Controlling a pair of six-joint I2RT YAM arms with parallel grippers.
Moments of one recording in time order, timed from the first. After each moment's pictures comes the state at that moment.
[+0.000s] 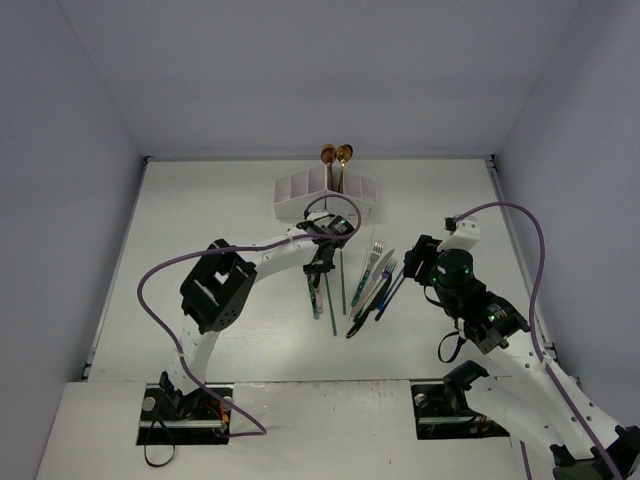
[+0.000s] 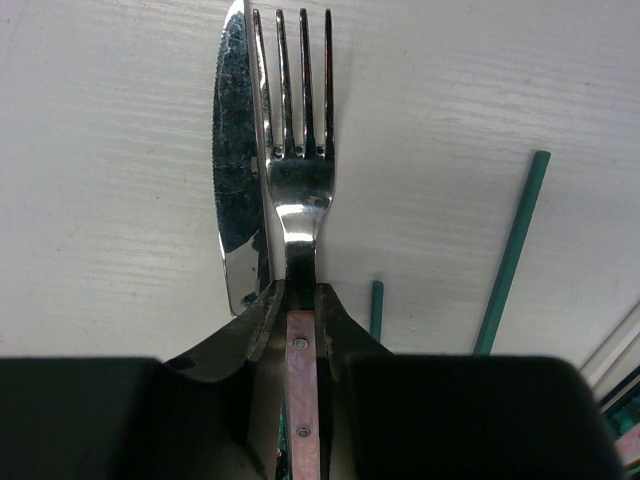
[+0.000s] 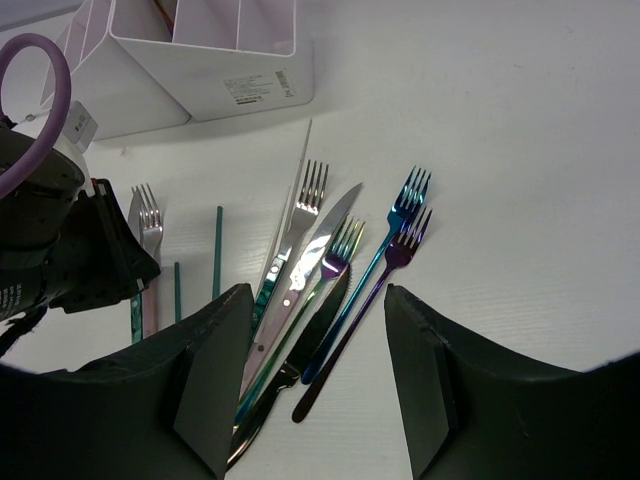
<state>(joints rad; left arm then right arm) -0.80 2.08 1.57 -0.73 -0.40 -0.87 0.54 0.71 0.68 -0.40 0.41 0.47</state>
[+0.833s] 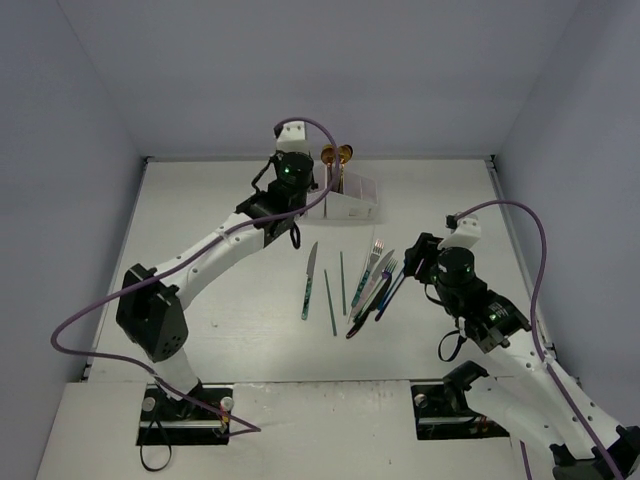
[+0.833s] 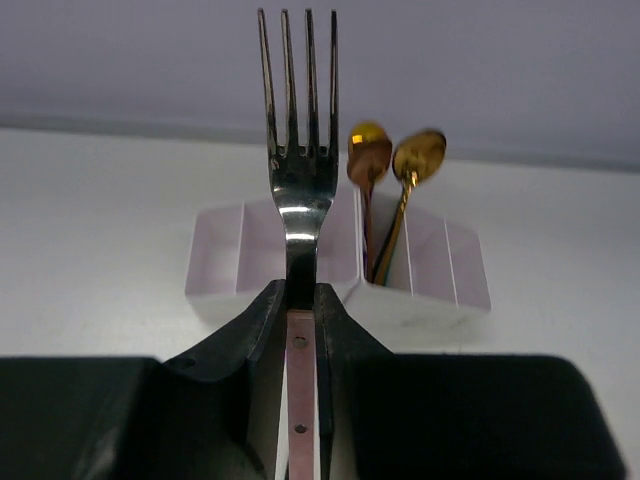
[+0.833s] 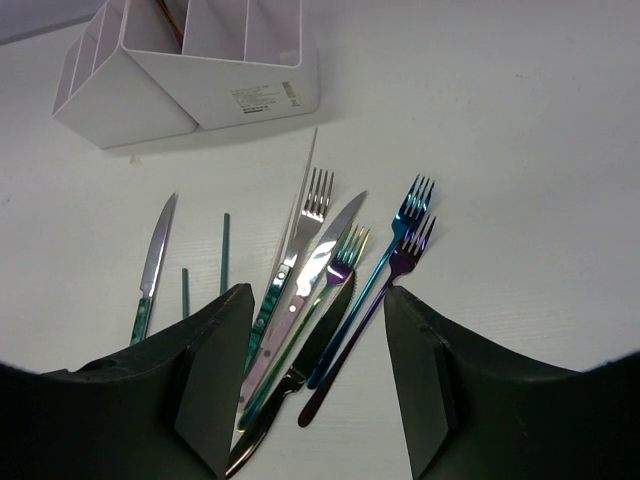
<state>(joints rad) -0.72 1.69 1.54 -0.18 -0.63 -0.36 0.54 0.72 0.69 -0.40 0.41 0.47</state>
